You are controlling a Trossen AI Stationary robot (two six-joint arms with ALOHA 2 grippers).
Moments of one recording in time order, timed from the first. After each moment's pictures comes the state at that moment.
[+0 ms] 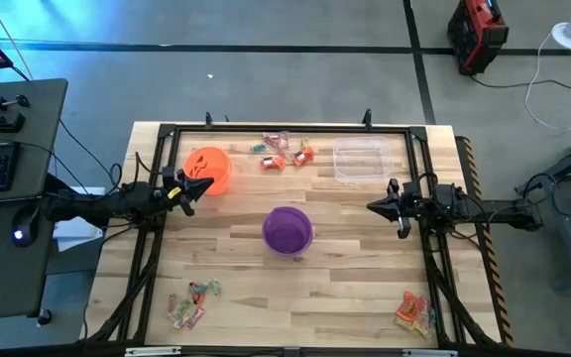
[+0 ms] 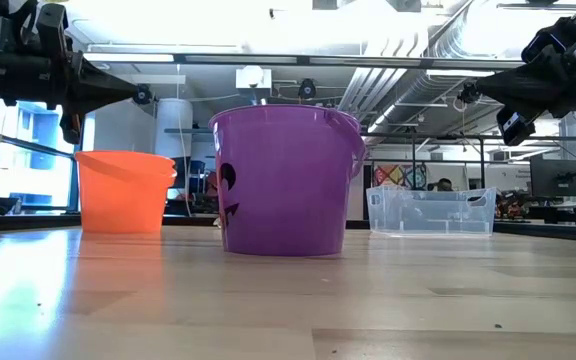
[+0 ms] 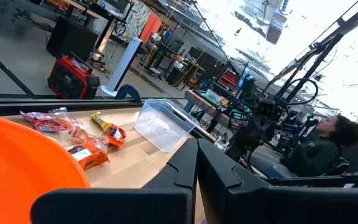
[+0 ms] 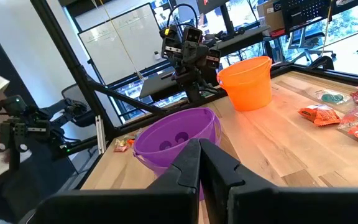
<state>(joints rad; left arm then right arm) -0.05 0.01 0.01 0.07 -0.50 -0.52 0.01 0.01 0.01 0.02 0.00 0.37</state>
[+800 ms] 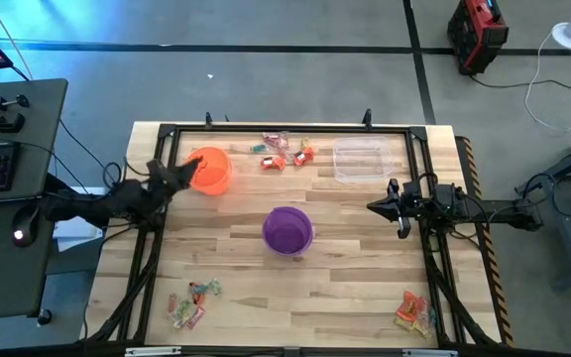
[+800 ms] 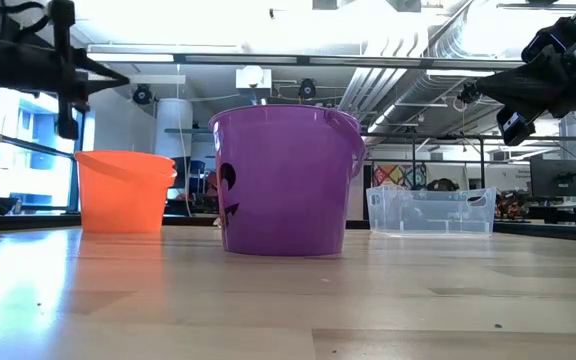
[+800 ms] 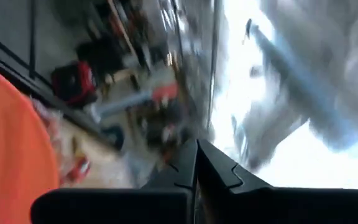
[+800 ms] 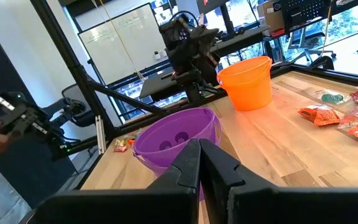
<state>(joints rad) -0.05 0.03 0.01 0.31 -0.86 -1.08 0.01 0.01 0.01 0.02 0.00 0.37</state>
